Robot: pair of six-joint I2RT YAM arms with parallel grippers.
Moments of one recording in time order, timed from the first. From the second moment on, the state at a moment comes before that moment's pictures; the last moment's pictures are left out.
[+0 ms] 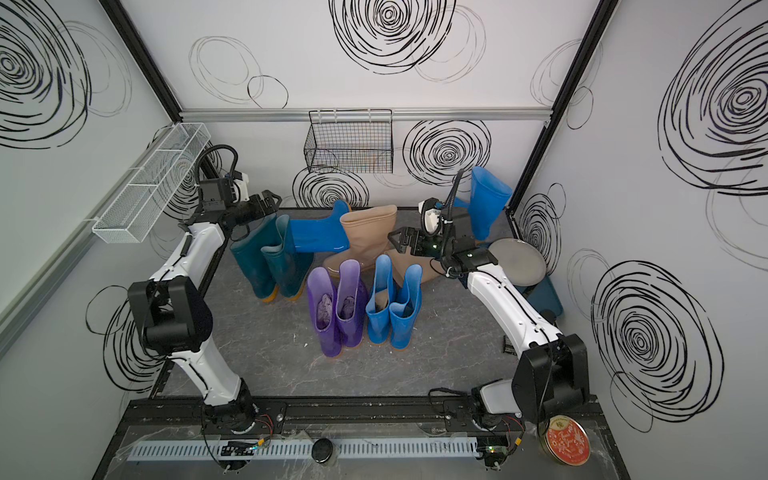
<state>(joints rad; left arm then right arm) 0.17 1.79 1.60 -0.35 0.41 -0.33 0.35 1.40 1.17 -0.25 -0.50 0.43</state>
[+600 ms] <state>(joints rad) 0.27 1.92 1.89 -0.44 0.38 -0.26 0.38 1.42 1.17 -0.27 -0.49 0.43</state>
